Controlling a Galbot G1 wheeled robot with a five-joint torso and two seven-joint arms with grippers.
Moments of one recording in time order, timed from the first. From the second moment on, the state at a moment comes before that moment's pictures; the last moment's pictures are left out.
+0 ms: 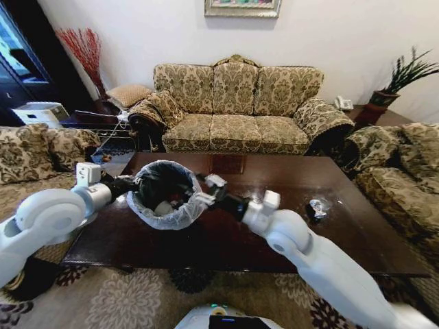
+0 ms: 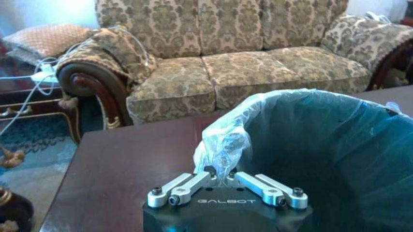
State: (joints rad) left arm 1.67 -0.28 -1.13 -2.26 -1.48 0.54 -0.37; right arm -0.96 0.96 0.05 2.26 0.65 -0.16 0.00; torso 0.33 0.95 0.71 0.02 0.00
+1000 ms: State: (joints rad) left arm 1.68 -0.31 -1.14 -2.29 -1.48 0.54 -0.38; right arm -1.21 1.16 0.57 1.53 0.57 0.04 0.26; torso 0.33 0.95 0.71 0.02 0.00
